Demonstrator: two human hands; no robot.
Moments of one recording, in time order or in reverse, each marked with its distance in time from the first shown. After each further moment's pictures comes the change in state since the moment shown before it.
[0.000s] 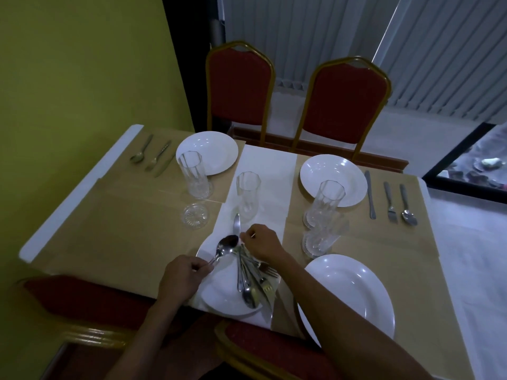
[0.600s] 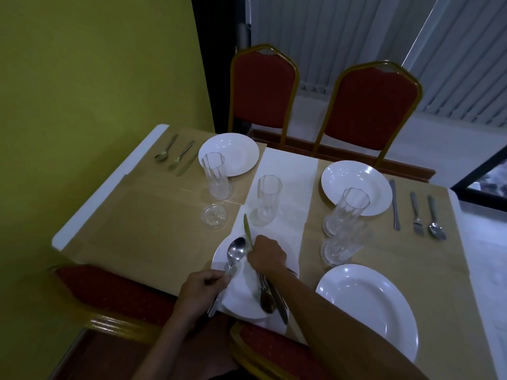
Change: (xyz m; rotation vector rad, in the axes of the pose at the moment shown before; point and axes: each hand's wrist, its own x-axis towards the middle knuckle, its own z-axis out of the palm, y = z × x) left_hand -0.032 -0.009 0.007 -0.533 -0.084 -0.184; right_hand 0.014 -0.010 0.050 -0.294 0.005 0.086
